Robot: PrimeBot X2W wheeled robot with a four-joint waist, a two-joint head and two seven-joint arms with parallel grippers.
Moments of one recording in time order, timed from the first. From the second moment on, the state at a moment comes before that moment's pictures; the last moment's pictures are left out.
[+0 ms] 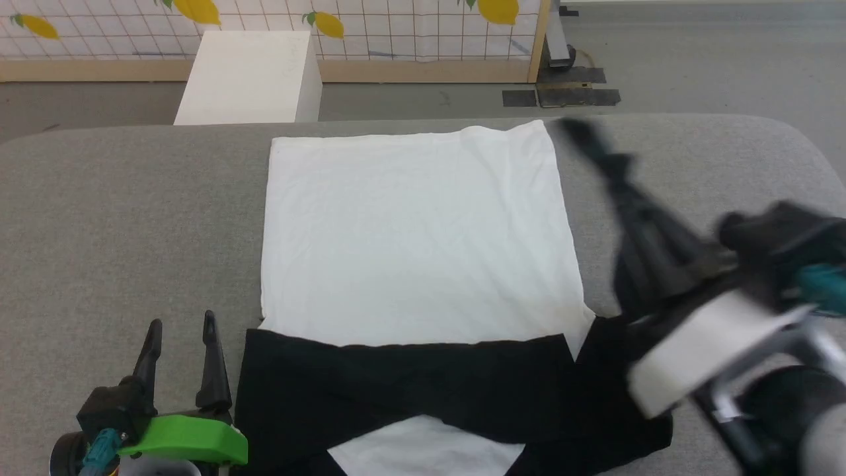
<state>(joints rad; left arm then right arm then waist) 0.03 0.07 0.13 0.08 -0.17 -0.09 -0.26 -0.20 -0.15 0.18 -0.63 0.18 0.13 0.67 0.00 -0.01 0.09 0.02</state>
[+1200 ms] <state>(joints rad) -0.03 0.06 0.08 0.07 -0.18 -0.09 -0.26 -0.37 -0.05 0.56 0.06 0.33 0.13 0.22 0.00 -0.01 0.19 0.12</state>
